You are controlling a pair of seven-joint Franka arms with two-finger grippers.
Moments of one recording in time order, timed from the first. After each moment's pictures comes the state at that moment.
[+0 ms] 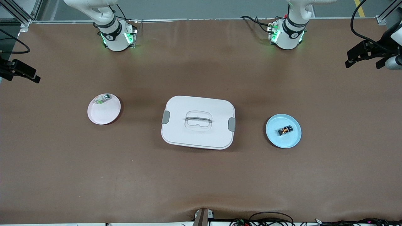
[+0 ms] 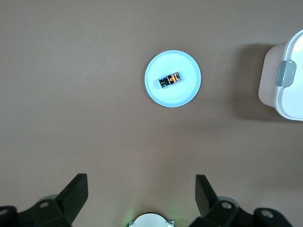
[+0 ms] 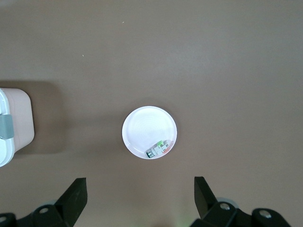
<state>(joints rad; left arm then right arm) -0.03 -0.05 -0.03 -1.50 -0.01 1.40 -0.01 0.04 -0.01 -0.12 -1.52 0.02 1.47 0.04</state>
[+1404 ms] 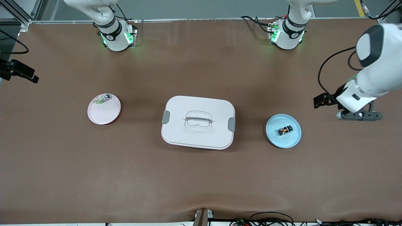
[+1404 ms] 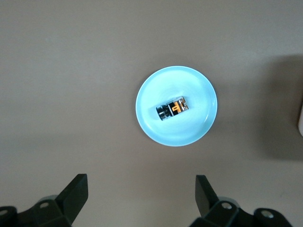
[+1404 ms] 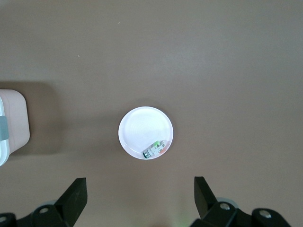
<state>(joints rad) -0.04 0.09 -0.05 -1.89 -0.01 1.95 -0.03 0.04 -0.01 -0.12 -1.52 0.01 1.47 0.04</state>
